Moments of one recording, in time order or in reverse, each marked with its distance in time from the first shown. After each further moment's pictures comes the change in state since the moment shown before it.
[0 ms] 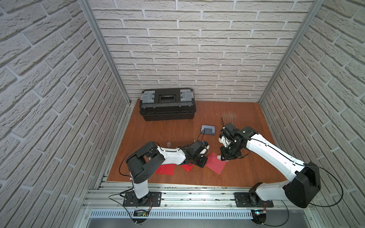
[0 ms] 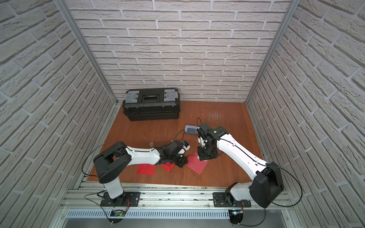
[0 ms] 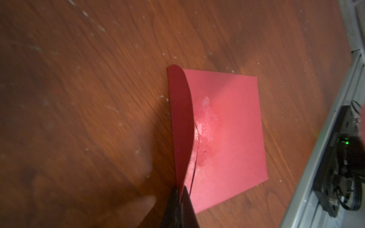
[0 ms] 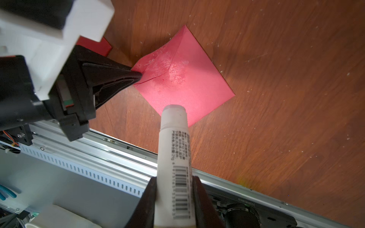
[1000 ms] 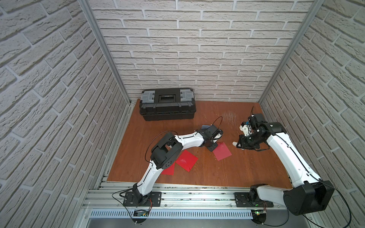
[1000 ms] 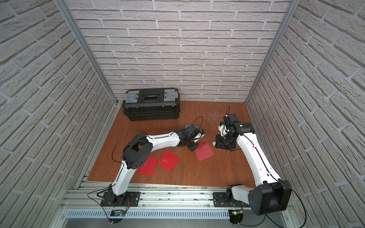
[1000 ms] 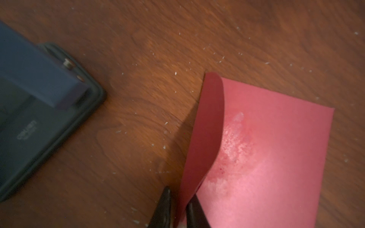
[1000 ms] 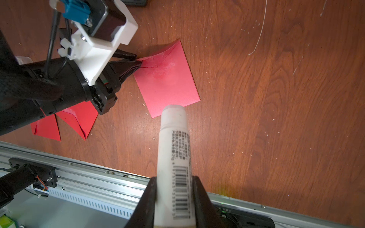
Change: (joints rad) left arm 0.063 0.415 0.736 -0.439 -0.224 0.455; right arm -0.475 -0.120 0.083 -0.042 -0.035 -0.193
